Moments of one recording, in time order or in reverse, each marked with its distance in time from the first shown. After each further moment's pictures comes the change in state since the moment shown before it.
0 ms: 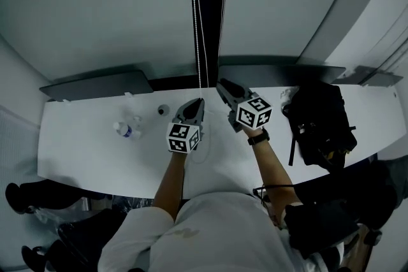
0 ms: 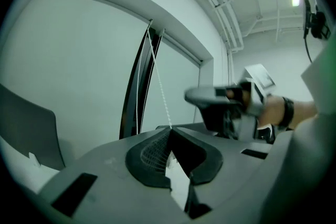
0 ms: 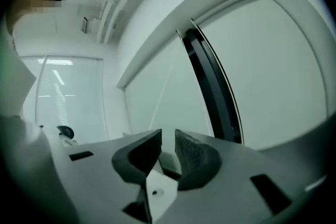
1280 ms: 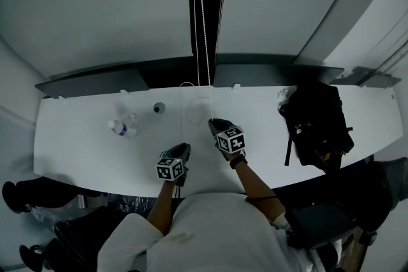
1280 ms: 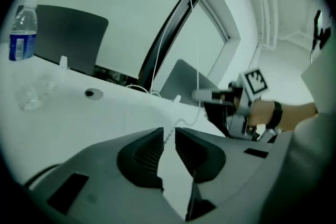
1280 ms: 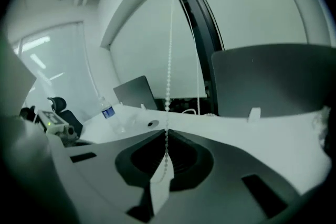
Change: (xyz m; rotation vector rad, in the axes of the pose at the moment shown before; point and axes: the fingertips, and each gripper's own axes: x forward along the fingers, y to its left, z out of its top) left arm -0.114 -0.001 -0.217 -0.385 0.375 0.033; right arm -0.026 0.008 -0.233 0.049 0.452 -0.127
